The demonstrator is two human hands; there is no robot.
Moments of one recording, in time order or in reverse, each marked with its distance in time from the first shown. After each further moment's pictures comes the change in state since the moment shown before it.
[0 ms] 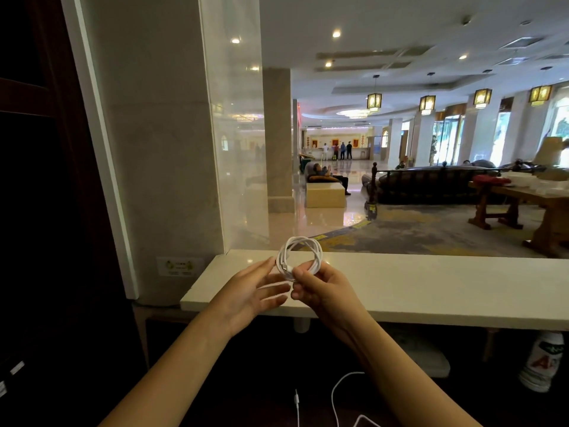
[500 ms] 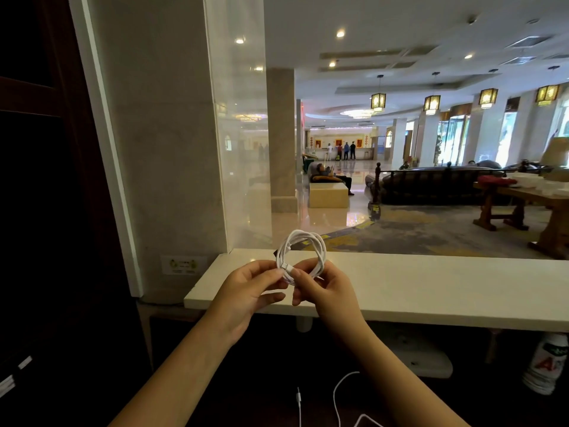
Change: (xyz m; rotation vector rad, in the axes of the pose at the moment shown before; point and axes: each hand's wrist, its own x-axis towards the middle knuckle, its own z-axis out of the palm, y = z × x) left_hand -0.022 -0.004 0.001 0.122 0.055 0.237; right_hand -0.015 0.001 0.014 -0.294 0.052 -0.247
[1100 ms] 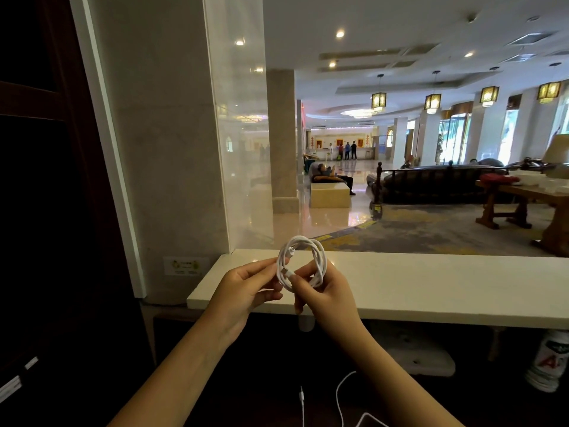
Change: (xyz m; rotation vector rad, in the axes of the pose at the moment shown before) left_hand -0.007 0.003 -0.002 -0.038 0.035 0.017; right_hand -0.008 -0.002 0.005 -0.153 0.011 -0.072
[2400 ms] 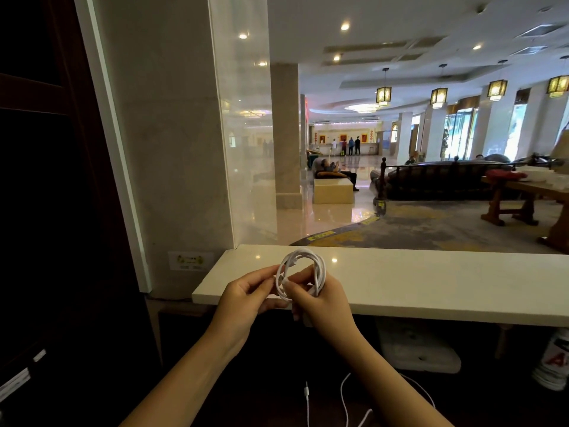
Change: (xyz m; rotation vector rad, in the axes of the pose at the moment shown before) left_hand -0.004 -0.029 -0.013 0.026 0.008 0.090; right_hand -0.002 0.012 0.015 -0.151 -0.008 0.061
